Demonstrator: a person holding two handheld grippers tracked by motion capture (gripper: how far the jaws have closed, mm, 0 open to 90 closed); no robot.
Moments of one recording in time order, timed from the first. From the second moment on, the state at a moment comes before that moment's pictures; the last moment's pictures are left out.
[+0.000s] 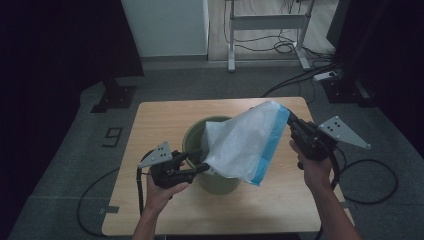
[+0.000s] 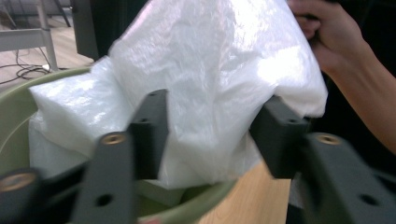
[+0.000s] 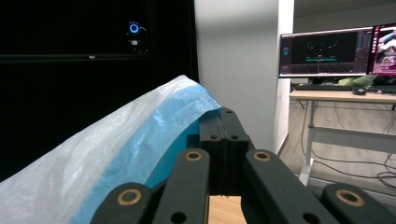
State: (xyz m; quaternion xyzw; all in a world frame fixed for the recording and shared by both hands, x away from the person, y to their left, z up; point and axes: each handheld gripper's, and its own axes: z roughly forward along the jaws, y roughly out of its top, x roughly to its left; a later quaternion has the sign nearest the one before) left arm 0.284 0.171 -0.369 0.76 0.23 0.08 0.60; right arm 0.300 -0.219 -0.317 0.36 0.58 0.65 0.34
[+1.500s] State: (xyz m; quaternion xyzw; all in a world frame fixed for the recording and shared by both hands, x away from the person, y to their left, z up) left arm 0.335 0.152 -0.325 0.71 0.23 0.11 0.65; right arm 0.306 -0.157 -0.333 0.31 0.64 0.62 0.32
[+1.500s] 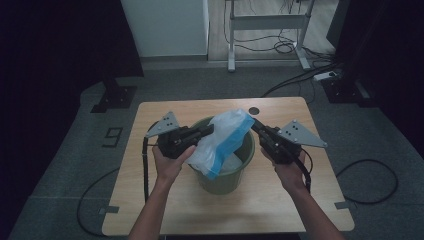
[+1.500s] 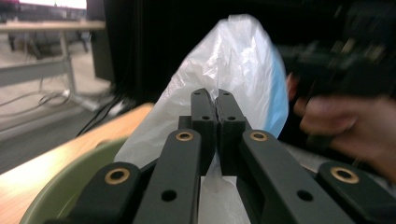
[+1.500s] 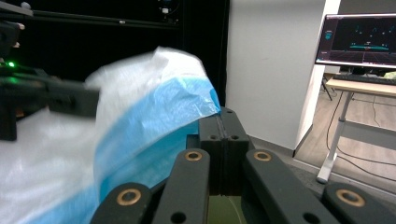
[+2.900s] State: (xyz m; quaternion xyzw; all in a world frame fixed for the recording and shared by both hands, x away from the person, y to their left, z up) left arm 0.338 0.151 -0.334 0.69 0.26 0.09 0.67; right arm 0.287 -0.136 -0.349 0.31 0.63 0.67 0.23
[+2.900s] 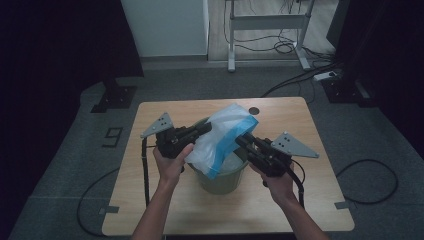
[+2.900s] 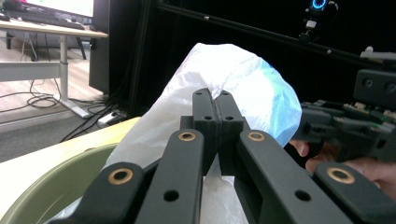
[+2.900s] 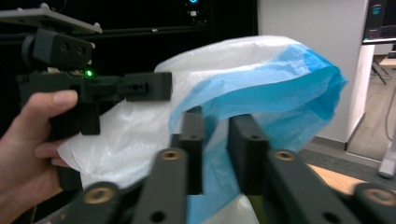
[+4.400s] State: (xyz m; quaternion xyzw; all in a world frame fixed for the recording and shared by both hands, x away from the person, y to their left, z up) left arm 0.296 0.188 -0.345 0.69 0.27 0.15 0.66; right arm 0.279 -0.205 -0.338 0.28 0.65 0.62 0.32
